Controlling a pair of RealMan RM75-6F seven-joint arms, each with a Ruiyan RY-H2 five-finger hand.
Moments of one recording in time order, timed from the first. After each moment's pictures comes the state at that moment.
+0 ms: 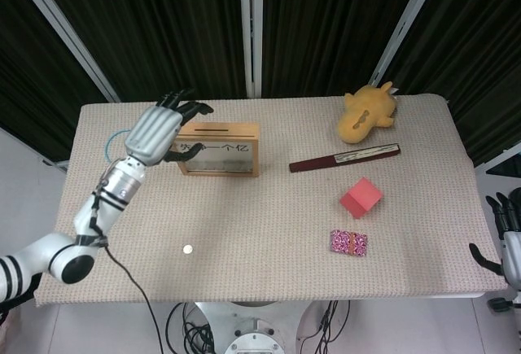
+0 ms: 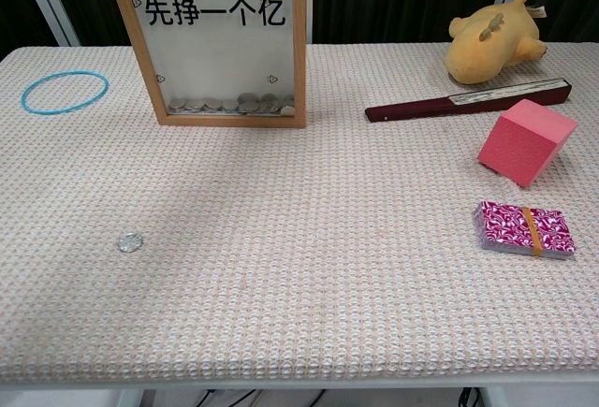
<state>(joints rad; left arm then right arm) -0.90 -1.05 -0.26 -1.79 1.13 1.05 0.03 0.03 -1.12 0.09 -1.46 -1.42 1.45 0.14</state>
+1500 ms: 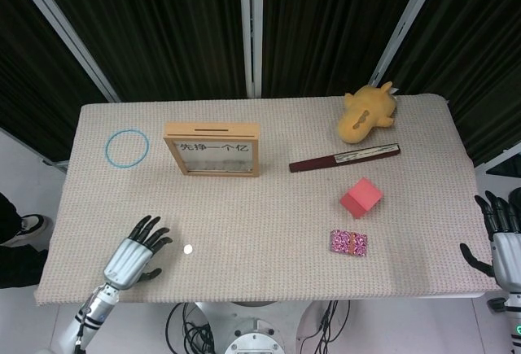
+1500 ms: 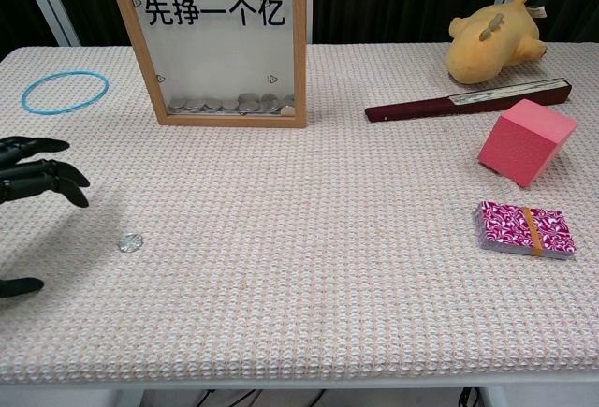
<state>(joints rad) -0.29 -1.65 0.15 -1.09 1.75 1.50 0.02 0.02 -1.10 0.08 -1.53 -1.48 1.51 0.07</state>
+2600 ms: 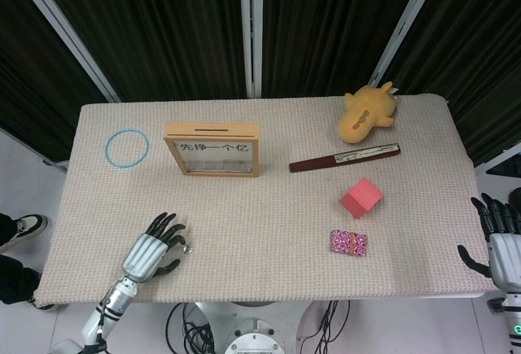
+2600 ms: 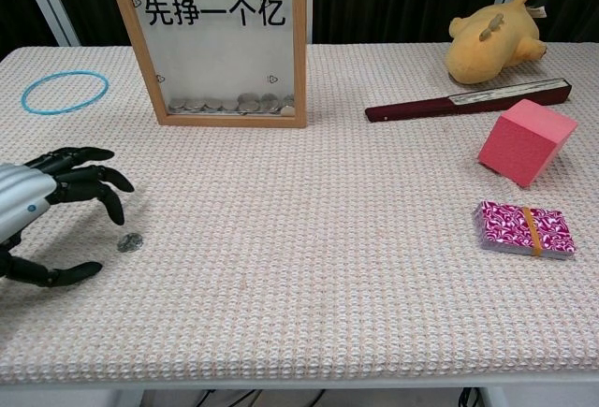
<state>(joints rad) -0.32 -1.74 0.11 -1.05 1.72 1.42 -0.06 0.03 -1.10 0.07 -1.54 -1.47 1.48 0.06</state>
